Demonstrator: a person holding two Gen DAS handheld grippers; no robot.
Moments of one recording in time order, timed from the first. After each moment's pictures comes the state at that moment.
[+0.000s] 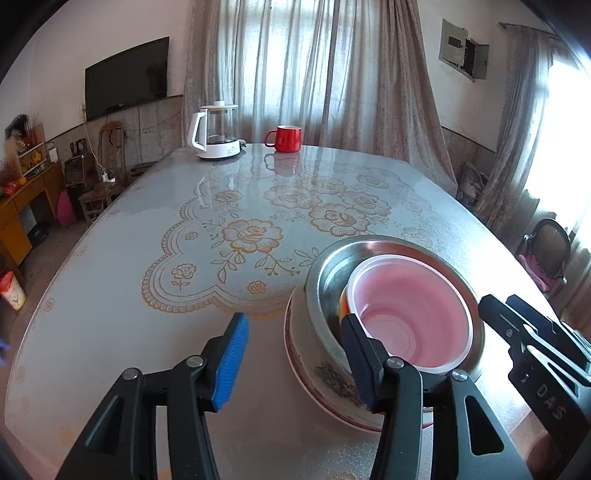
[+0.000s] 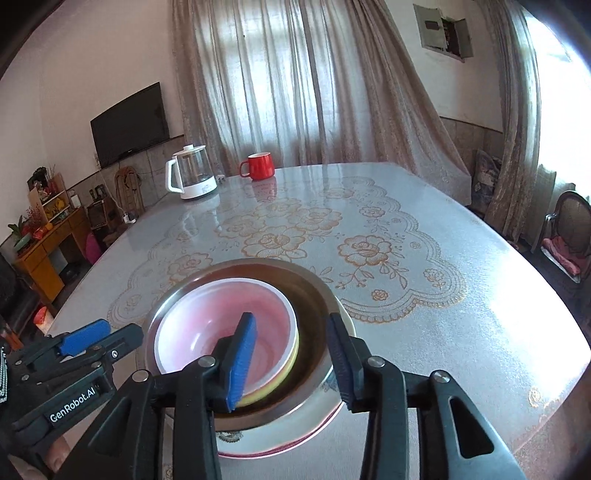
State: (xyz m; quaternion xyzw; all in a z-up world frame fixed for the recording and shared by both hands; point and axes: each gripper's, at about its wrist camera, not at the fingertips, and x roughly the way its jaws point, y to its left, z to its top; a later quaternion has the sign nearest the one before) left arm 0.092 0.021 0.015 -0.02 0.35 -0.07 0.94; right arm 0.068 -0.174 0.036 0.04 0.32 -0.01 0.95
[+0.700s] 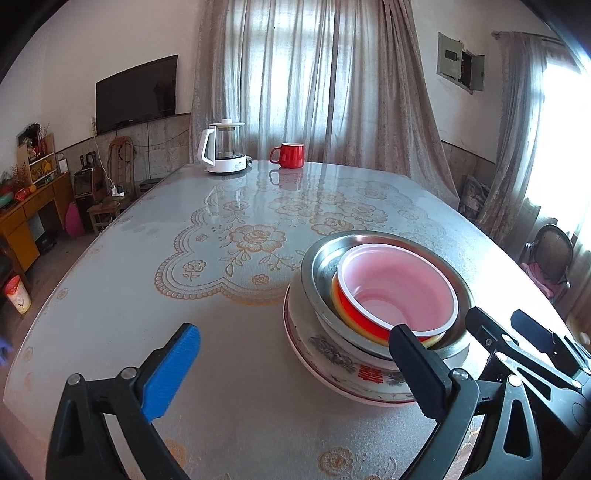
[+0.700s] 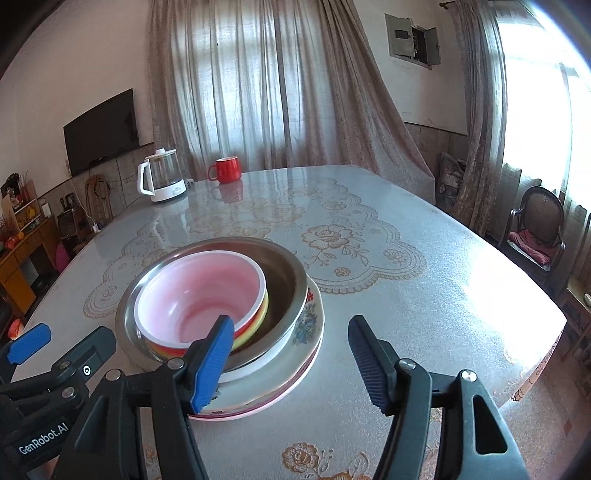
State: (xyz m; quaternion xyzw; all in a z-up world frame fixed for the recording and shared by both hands) left arm 0.056 0.017 0.009 -0.01 0.31 -0.06 0.95; right arm 0.036 -0.174 0.020 0.04 0.31 -0.07 0.95
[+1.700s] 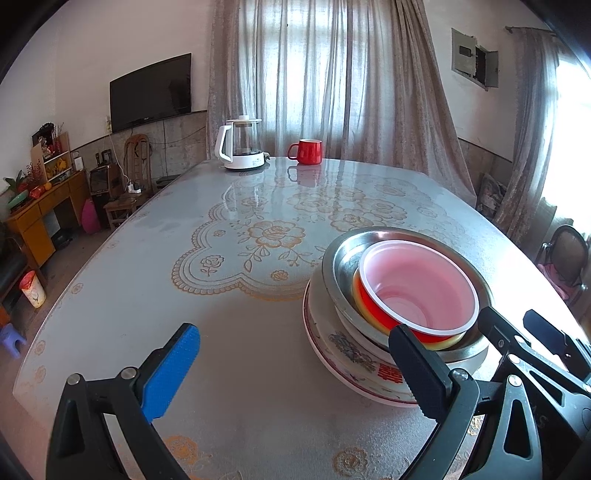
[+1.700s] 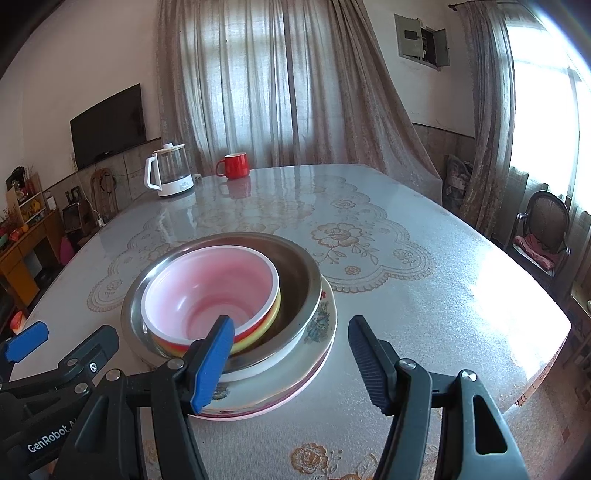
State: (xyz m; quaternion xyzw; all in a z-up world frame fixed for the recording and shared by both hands) left arm 0.058 0.023 0.003 -0.01 0.31 -0.03 0.95; right arm 0.038 -0.168 0.017 0.03 0.31 -0.06 0.95
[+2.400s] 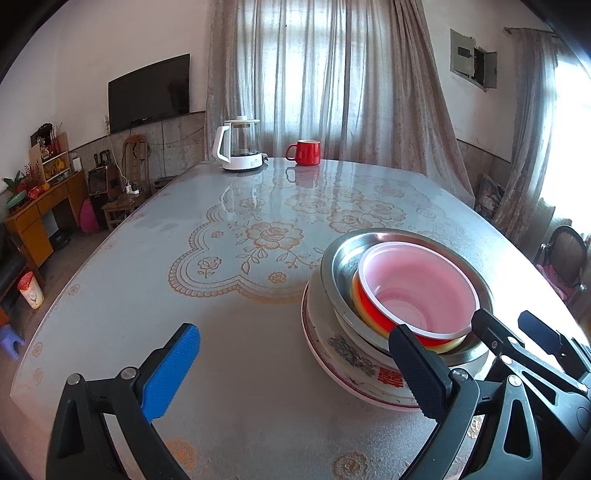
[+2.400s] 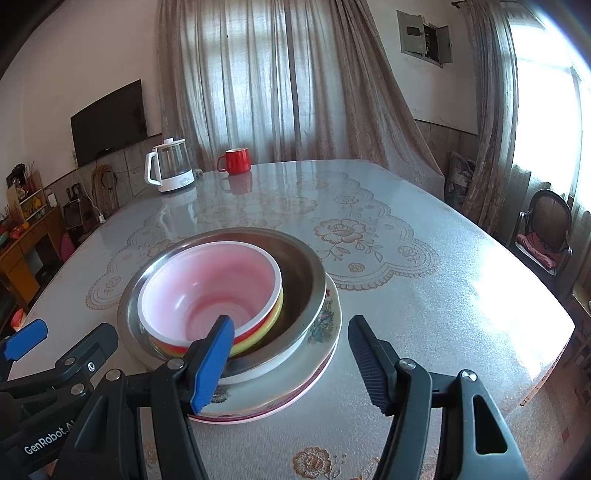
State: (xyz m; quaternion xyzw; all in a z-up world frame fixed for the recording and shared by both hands) left arm 0.060 0.024 0.002 -0.01 0.31 -0.03 0.95; right arm 0.044 -0.167 0.014 0.03 0.32 -0.06 0.95
